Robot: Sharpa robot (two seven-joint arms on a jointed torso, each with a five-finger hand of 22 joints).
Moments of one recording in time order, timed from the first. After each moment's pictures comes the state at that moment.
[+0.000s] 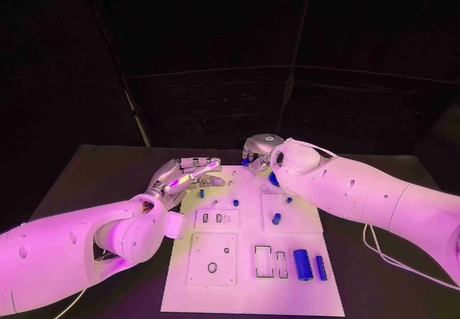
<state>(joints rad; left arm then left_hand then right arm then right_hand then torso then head) 1.25 -0.92 -0.10 1.72 0.08 -0.37 0.50 1.39 0.08 -0.07 -0.01 0.05 0.89 0.23 0.11 0.07 0.97 0.18 0.14 0.07 1.11 0.12 0.22 0.18 0.17 0.91 0.23 0.31 0.13 1.31 -0.35 0.03 0.97 -1.74 -0.19 -0.19 1.33 -0.07 0.28 -0.05 0.10 0.92 0.16 0.09 0.07 0.96 0.10 0.31 0.07 1.45 0.01 1.15 0.80 0.17 1.04 0.11 1.08 0.56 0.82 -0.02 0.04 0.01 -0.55</state>
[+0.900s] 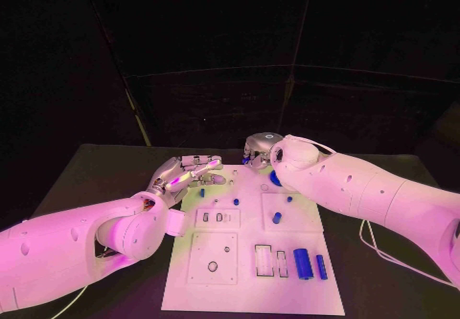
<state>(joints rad) 1.25 -0.91 -0.10 1.72 0.08 -0.37 0.50 1.39 0.09 -0.07 -0.01 0.05 0.89 0.23 0.11 0.07 0.97 0.18 0.14 0.07 1.11 0.12 0.21 0.18 0.17 0.91 0.23 0.31 0.13 1.31 -0.32 0.04 0.92 -1.73 -0.14 -0.17 1.32 -0.06 0.27 -0.02 0.07 0.96 0.17 0.09 0.07 0.96 0.10 0.33 0.07 1.45 0.01 1.15 0.80 0.17 1.03 0.12 1.08 0.55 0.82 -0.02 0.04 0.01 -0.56</state>
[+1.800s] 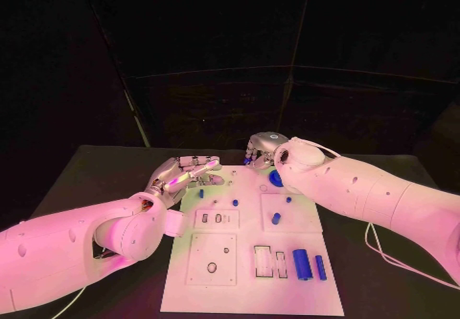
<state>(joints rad) 1.25 -0.92 -0.10 1.72 0.08 -0.37 0.49 1.39 0.09 -0.07 -0.01 0.05 0.89 0.23 0.11 0.07 0.97 0.18 0.14 0.07 1.11 0.12 0.21 0.18 0.17 0.91 0.23 0.31 0.13 1.31 -0.35 0.03 0.94 -1.68 -0.24 -0.15 1.32 -0.06 0.29 0.01 0.08 1.06 0.14 0.11 0.08 1.02 0.08 0.36 0.07 1.46 0.00 1.19 0.86 0.17 1.08 0.11 1.13 0.63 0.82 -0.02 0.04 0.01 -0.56</state>
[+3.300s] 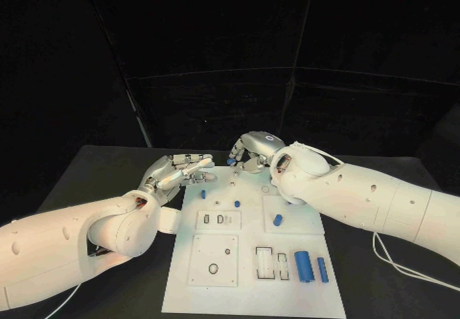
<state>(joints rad) 1.26 -0.94 -0.10 1.70 0.08 -0.37 0.50 1.39 0.09 -0.06 -0.02 0.05 0.89 0.23 0.11 0.07 0.97 0.18 0.13 0.07 1.11 0.12 0.21 0.18 0.17 0.91 0.23 0.31 0.13 1.31 -0.45 0.03 1.21 -1.59 -0.36 -0.10 1.32 -0.06 0.31 0.01 0.10 1.06 0.14 0.10 0.08 1.03 0.08 0.35 0.07 1.46 0.00 1.19 0.87 0.17 1.08 0.11 1.13 0.64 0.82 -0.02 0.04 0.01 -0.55</state>
